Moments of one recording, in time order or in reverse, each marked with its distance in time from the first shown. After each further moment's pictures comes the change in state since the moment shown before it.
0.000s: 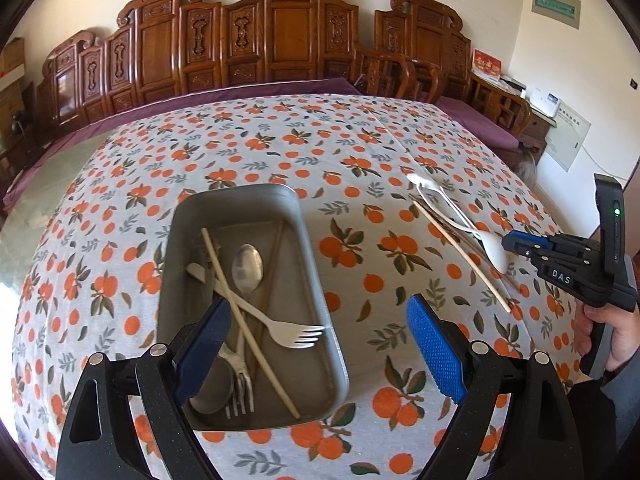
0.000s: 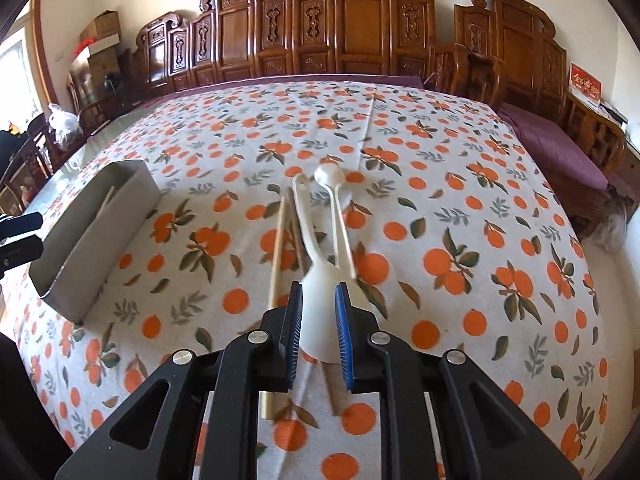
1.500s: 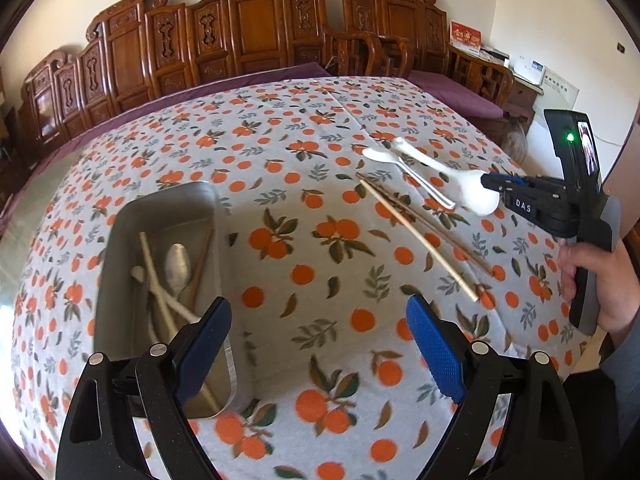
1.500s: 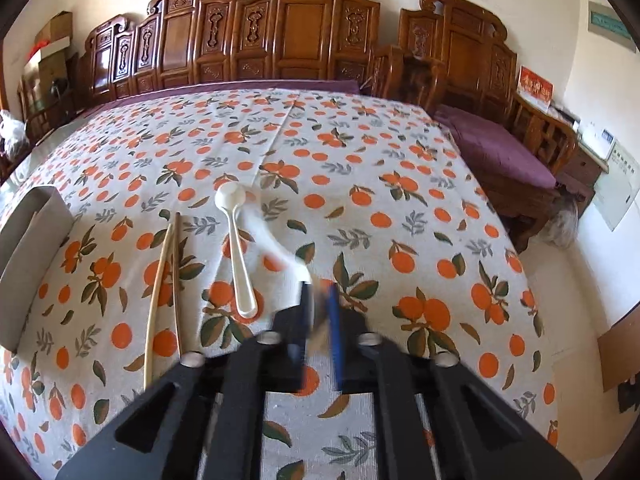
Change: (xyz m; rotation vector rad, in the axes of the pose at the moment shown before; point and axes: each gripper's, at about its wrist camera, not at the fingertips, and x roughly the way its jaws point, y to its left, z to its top) left arm 0.019 -0.073 0.002 0.083 0.059 -0.005; right arm 0.015 -0.058 0.019 0.048 -0.015 -0.201
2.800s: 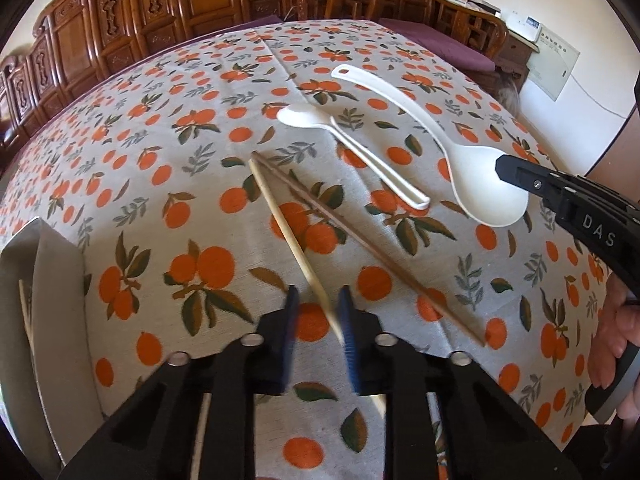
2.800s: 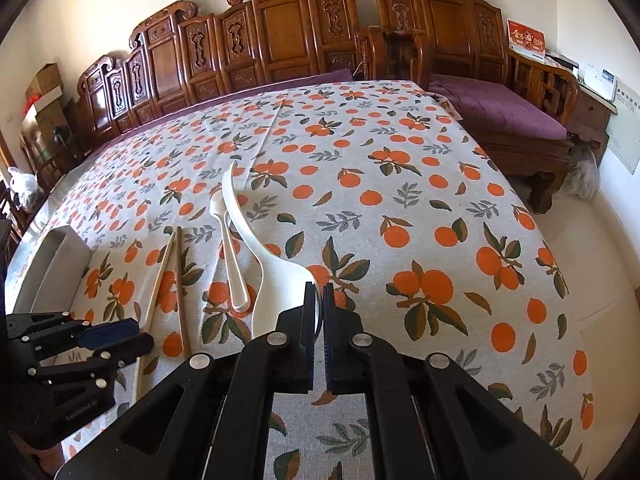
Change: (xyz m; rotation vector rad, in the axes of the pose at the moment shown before) left arm 0.114 -0.079 0.039 0.055 0.173 -0.040; right arm 0.000 -0.032 -0.010 0.161 0.005 0.116
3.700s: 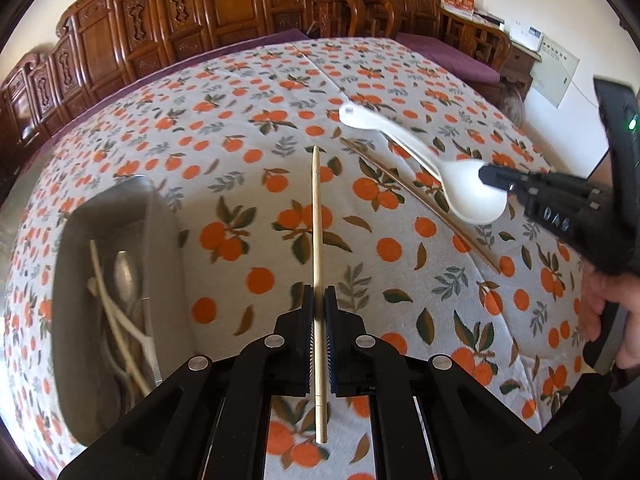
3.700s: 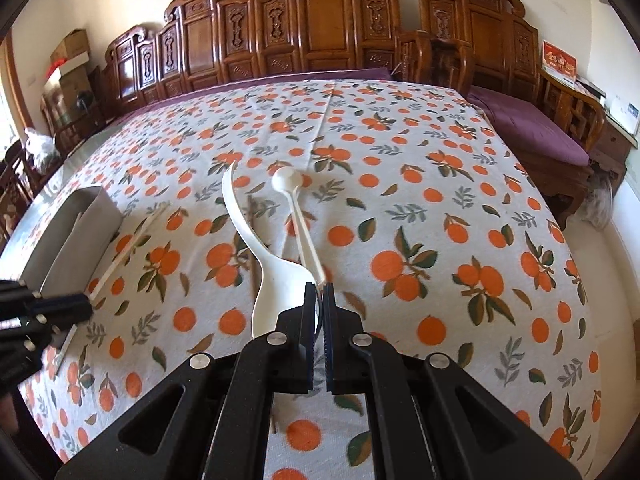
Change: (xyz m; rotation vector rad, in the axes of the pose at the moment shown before) left arm -0.068 0.053 -0.041 -0.006 -0.052 0.033; right arm -0.006 0.055 -0.012 -0.124 0.032 0.035
